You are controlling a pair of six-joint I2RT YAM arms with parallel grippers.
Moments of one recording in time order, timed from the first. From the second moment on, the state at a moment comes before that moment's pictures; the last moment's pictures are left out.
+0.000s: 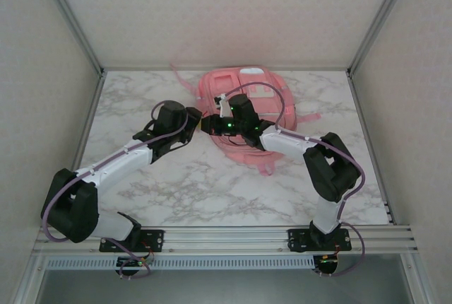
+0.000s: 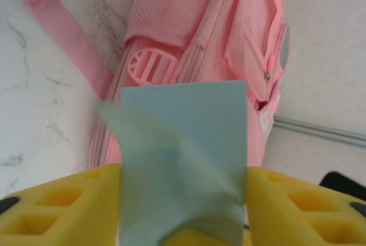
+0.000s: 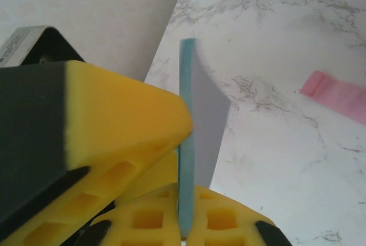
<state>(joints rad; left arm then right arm) -0.54 1.39 0.90 -0.12 -0.04 -1.44 0.73 1.81 1.17 0.19 -0.52 0.74</state>
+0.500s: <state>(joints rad) -0.60 1.44 1.18 -0.33 -0.02 -0.83 0.54 1.43 1.09 -0.19 -0.32 0.65</state>
